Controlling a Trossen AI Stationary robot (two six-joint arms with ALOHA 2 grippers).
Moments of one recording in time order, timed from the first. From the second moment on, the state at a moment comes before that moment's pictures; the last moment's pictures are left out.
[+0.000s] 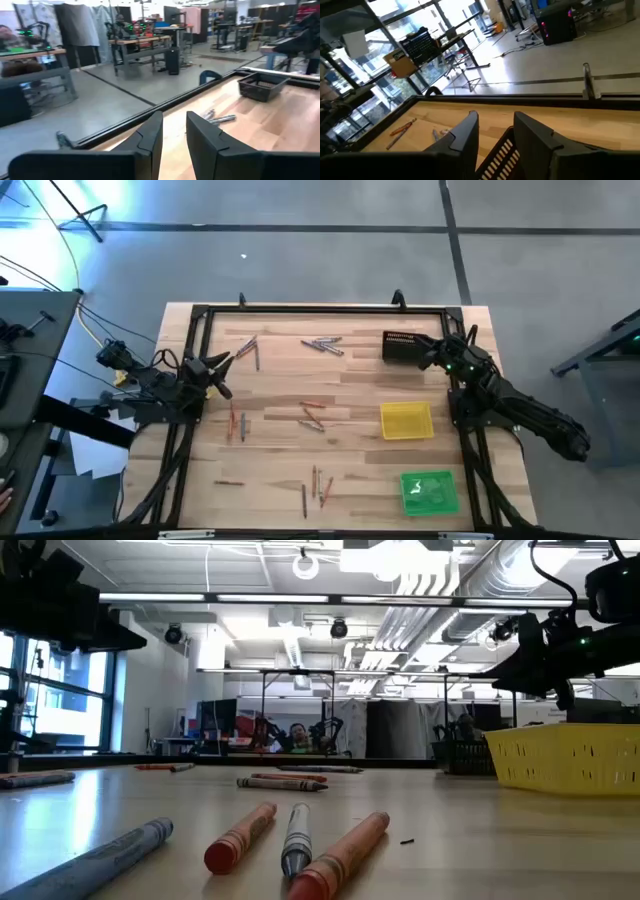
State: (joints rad) left arm -0.55 0.01 0.04 -0.08 -1.36 0.00; right arm -0.64 0.14 0.01 0.04 0.17 0.50
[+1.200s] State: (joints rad) left arm -0.54 0.01 0.04 -0.05 -1.18 -0.21; right arm -0.64 0.14 0.01 0.07 0.28 0.49
